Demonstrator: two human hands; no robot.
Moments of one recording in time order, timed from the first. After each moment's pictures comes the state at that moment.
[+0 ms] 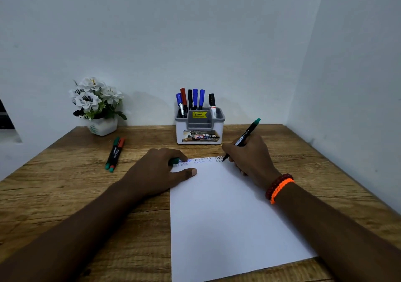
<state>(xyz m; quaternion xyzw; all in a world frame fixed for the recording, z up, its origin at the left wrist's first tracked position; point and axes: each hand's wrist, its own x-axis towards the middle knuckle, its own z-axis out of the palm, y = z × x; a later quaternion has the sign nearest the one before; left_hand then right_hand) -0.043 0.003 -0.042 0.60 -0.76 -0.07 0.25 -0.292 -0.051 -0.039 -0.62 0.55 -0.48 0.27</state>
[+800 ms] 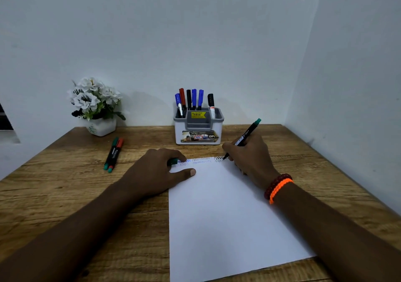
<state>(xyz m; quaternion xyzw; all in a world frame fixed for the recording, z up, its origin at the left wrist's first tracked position) -0.043 0.004 -0.043 0.60 -0.76 -0.07 0.25 -0.294 -0.056 -0.043 -0.61 0.57 -0.49 0.25</state>
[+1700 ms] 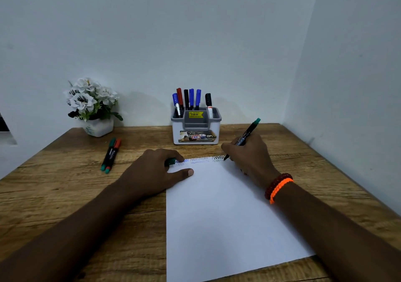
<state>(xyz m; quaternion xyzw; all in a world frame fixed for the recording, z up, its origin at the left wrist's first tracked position) -0.043 0.003 -0.043 0.60 -0.76 -0.07 0.25 -0.298 -0.049 -0.040 -0.61 0.57 -0.49 0.26</state>
